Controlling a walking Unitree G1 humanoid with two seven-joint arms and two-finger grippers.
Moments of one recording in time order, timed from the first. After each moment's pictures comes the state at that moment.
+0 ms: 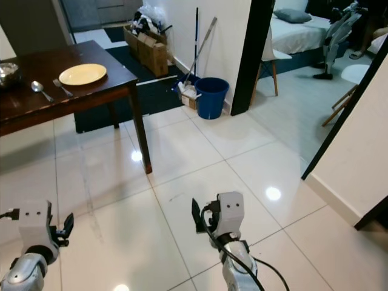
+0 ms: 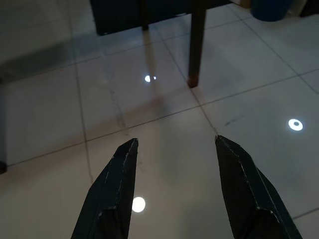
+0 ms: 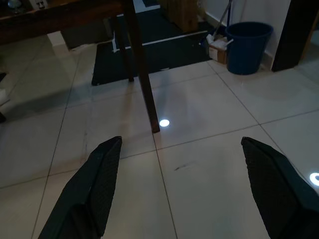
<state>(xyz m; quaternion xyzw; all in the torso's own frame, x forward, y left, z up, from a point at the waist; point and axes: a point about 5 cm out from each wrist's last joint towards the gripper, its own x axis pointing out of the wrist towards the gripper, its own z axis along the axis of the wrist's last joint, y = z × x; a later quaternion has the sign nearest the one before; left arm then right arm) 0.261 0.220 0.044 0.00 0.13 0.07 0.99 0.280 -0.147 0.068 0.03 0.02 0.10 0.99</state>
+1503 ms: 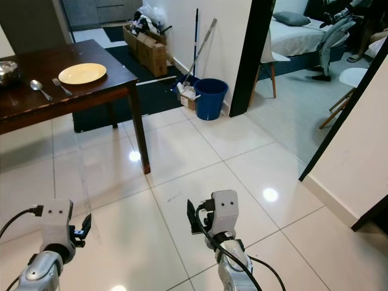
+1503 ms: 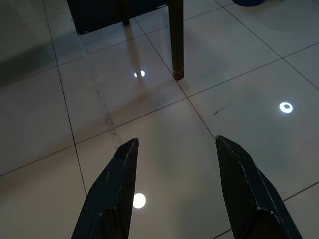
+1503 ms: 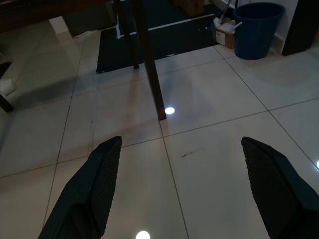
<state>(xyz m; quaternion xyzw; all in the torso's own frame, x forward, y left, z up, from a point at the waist) 0.264 0.201 0.041 0.02 0.14 0.03 0.99 0.280 -0.136 0.062 0.04 0.05 0.11 0.99</state>
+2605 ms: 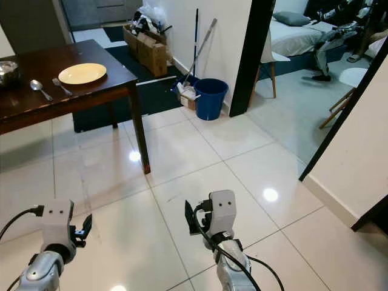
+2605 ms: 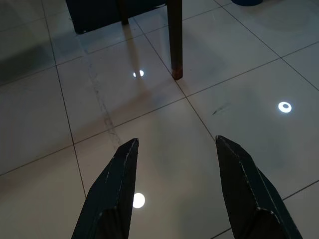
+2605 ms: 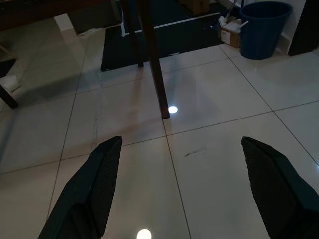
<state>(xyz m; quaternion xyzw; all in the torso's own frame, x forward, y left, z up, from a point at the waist) 0.264 0.200 0.041 0.02 0.14 0.03 0.99 0.279 -0.131 0.061 0.04 0.05 0.12 0.99</state>
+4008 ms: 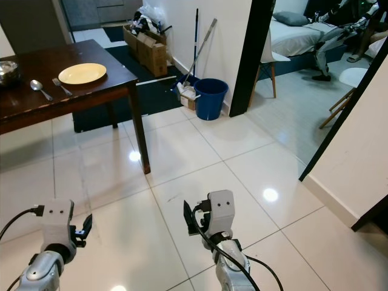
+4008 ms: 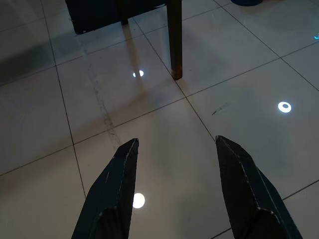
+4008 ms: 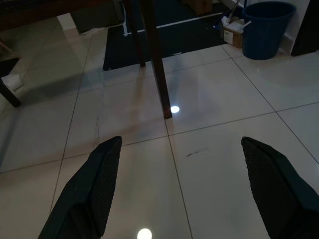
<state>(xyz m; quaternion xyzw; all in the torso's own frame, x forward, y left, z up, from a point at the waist) 0.264 0.199 0.041 0.02 0.14 0.03 0.99 0.279 -0.129 0.061 0.04 0.05 0.12 0.99</state>
